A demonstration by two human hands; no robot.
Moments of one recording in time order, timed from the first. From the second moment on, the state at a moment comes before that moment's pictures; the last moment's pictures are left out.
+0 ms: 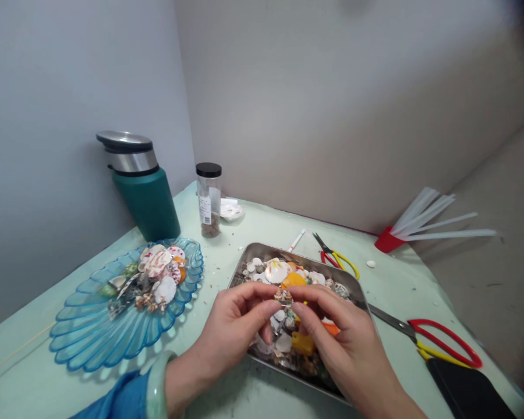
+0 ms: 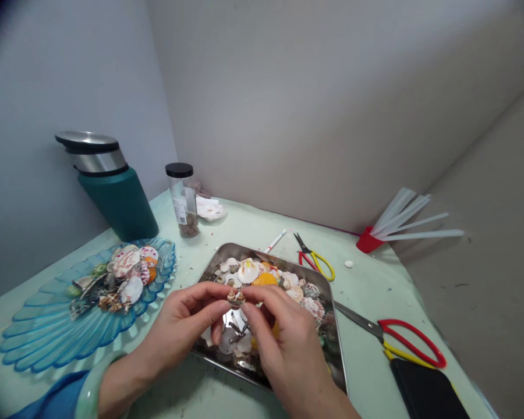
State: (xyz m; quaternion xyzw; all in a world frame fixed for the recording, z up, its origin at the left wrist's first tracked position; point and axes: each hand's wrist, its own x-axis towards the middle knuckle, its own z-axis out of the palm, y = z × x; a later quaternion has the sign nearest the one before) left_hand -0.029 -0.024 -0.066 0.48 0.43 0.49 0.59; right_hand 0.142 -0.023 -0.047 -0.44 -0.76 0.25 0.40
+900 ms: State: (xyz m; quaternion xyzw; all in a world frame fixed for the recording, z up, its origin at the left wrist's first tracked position) left_hand -0.029 -0.022 -0.066 0.50 0.37 0.49 0.62; right_hand 0.144 -0.022 -0.040 -0.48 -0.71 0.40 0.32
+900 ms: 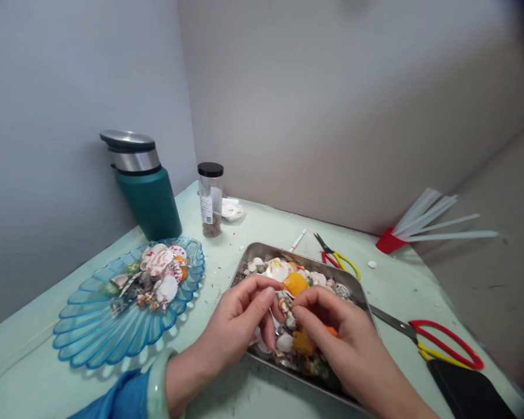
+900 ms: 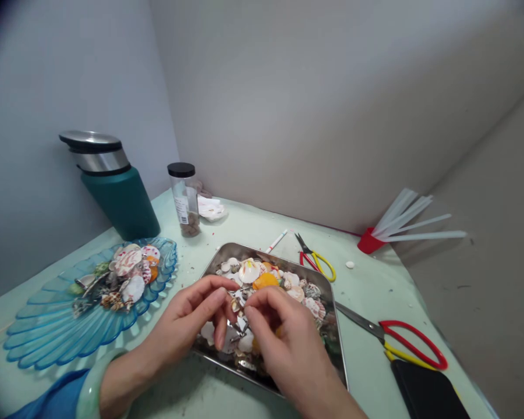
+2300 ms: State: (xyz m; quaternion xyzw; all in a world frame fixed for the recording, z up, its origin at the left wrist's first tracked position) left_hand -0.032 -0.023 -0.061 0.50 0.38 0.48 0.61; right_hand 0.141 -0.021 -0.047 -0.48 -0.57 0.55 0.39
